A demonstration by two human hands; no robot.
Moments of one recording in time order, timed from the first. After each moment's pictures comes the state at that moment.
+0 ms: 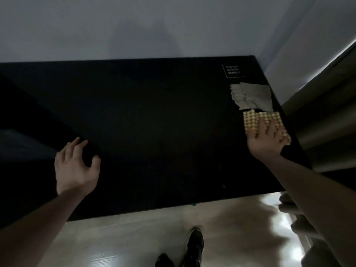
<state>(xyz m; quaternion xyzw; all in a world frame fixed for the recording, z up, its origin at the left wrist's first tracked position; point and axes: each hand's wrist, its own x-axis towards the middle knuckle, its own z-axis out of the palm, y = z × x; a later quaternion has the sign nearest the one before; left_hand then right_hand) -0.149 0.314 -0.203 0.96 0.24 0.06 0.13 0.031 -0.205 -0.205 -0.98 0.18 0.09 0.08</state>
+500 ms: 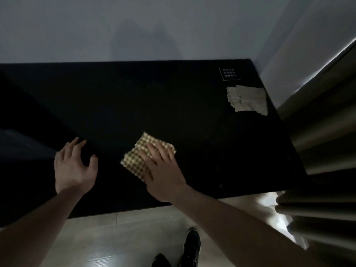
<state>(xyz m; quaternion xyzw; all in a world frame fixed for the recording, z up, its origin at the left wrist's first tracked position) -0.151 0.311 -0.199 0.96 0.24 0.05 0.13 -0.105 0.037 -0.198 -0.93 -0.33 0.14 0.10</state>
